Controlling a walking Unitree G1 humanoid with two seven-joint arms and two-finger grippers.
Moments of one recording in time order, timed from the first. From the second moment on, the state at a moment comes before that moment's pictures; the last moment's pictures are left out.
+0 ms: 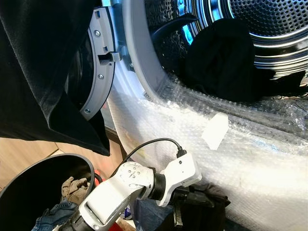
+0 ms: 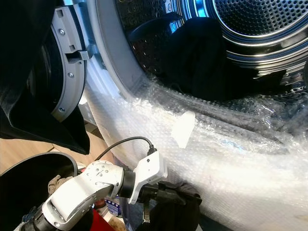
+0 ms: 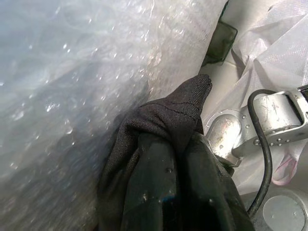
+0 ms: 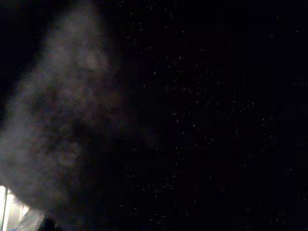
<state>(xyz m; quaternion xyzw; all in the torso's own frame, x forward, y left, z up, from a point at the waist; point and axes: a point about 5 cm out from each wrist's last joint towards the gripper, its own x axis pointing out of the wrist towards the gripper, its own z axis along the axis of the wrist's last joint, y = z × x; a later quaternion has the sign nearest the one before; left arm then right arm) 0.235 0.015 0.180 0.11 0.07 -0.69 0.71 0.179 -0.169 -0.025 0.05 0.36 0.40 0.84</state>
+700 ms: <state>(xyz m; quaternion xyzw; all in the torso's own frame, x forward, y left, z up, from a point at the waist) 0.241 0.025 0.183 0.10 0.08 -0.68 0.72 0.179 -0.164 -0.017 0.05 0.34 0.44 0.83</state>
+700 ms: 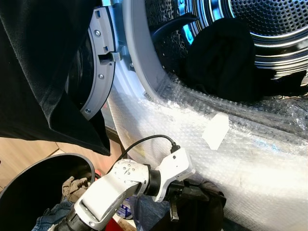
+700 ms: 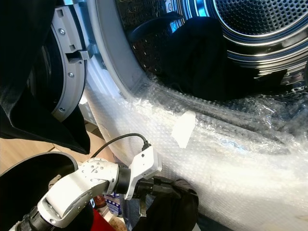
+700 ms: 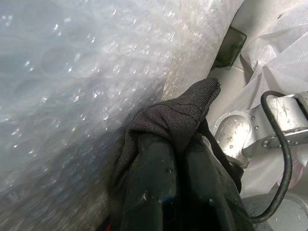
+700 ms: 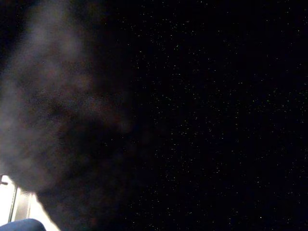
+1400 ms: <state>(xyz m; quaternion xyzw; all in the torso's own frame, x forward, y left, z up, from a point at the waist) 0.205 0.101 0.147 0.17 0.20 -0.60 0.75 0.166 -0.168 -0.017 0.04 0.35 0.45 0.82</state>
